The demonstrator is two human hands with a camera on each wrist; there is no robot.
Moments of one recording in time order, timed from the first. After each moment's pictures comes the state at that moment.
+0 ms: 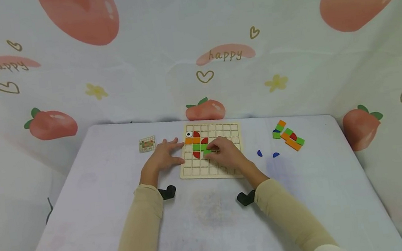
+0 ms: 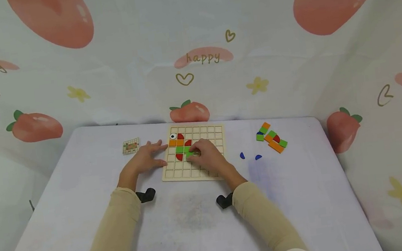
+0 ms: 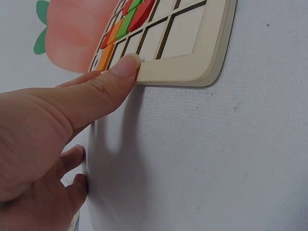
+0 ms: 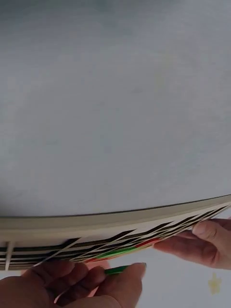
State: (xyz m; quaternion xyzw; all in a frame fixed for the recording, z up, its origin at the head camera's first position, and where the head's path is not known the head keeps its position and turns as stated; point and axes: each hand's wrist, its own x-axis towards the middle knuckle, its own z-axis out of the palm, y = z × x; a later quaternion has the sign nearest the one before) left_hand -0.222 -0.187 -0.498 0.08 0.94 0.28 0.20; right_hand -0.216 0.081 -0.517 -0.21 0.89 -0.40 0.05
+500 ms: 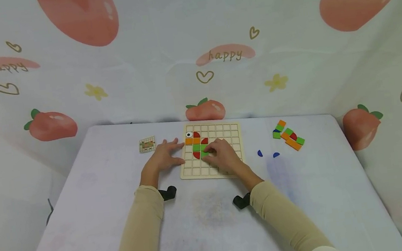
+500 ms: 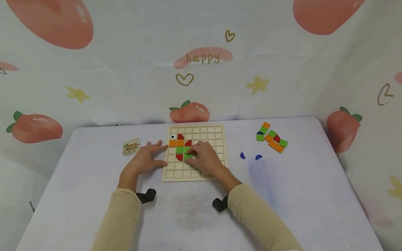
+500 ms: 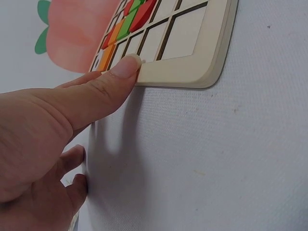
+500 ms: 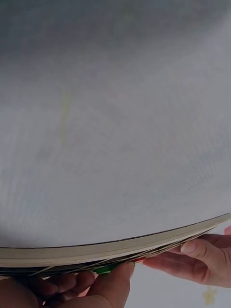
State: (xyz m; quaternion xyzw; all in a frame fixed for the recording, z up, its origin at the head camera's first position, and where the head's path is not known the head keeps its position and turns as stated) left_hand -0.222 -0.189 -0.498 0.08 0.93 0.29 0.20; right_hand -0.213 0.065 -0.529 -0.18 0.91 -0.36 0.04
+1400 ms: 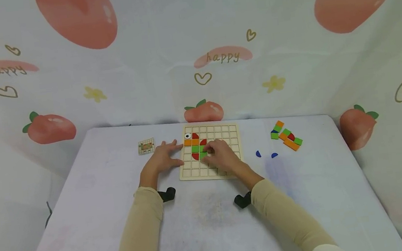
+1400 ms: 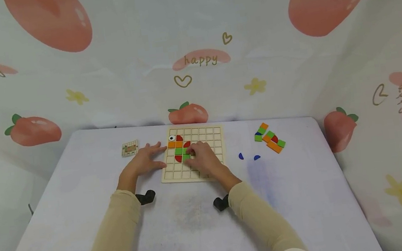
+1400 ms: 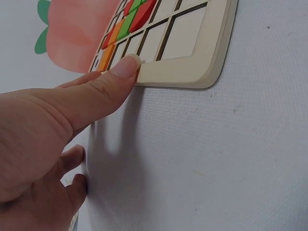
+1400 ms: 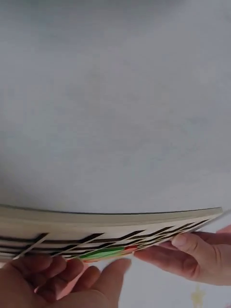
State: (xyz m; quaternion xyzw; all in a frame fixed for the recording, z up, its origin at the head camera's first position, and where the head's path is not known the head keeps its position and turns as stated) left_hand -0.222 -0.188 -0.499 0.08 0.93 0.29 0.19; right_hand -0.212 0.063 -0.516 -0.16 0.91 -0.37 0.08
